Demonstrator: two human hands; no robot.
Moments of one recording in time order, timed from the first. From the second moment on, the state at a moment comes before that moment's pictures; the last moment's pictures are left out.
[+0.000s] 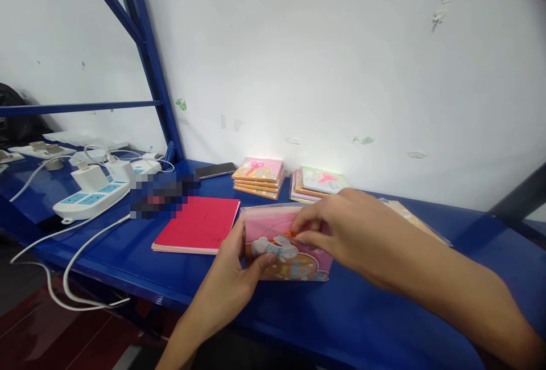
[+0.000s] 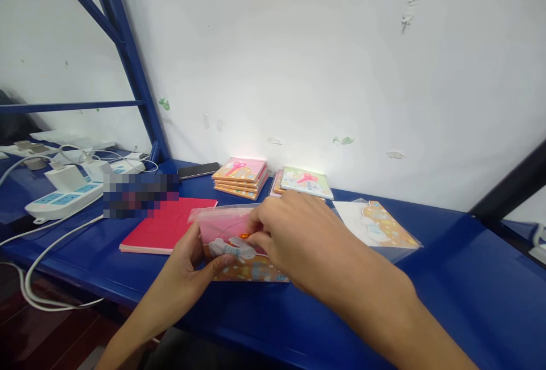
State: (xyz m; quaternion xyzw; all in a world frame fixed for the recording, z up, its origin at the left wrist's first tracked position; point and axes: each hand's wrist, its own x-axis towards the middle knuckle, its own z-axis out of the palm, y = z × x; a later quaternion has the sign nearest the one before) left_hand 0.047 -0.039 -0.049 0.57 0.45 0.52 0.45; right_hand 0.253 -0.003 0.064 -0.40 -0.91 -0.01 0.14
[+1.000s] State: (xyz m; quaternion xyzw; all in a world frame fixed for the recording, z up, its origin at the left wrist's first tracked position) left_hand 0.048 -0.038 -0.048 0.53 0.41 0.54 0.51; right_hand 0.281 -0.009 0.065 -0.41 -0.87 -0.02 0.27
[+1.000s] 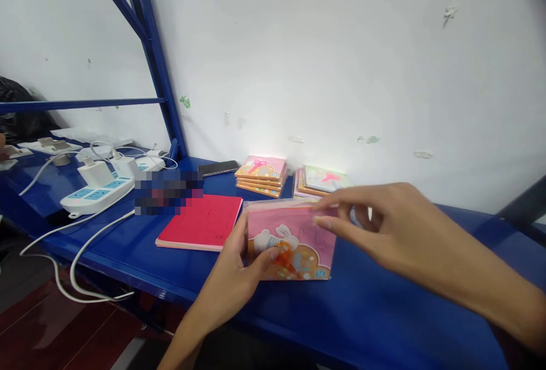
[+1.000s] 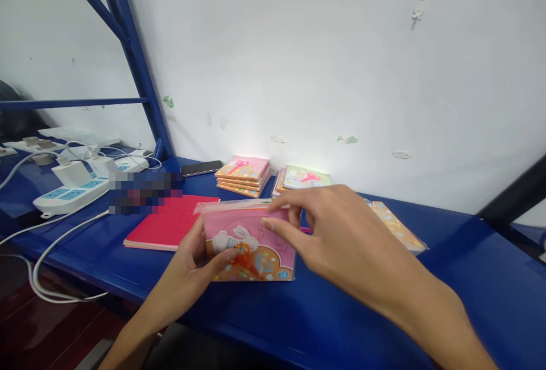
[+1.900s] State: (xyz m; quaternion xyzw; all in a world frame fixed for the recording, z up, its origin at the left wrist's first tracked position) left_hand 0.050 -0.009 -0.066 0.75 0.57 0.30 0.13; right_hand 0.305 0.038 -0.071 -0.32 -0.91 0.00 0.27
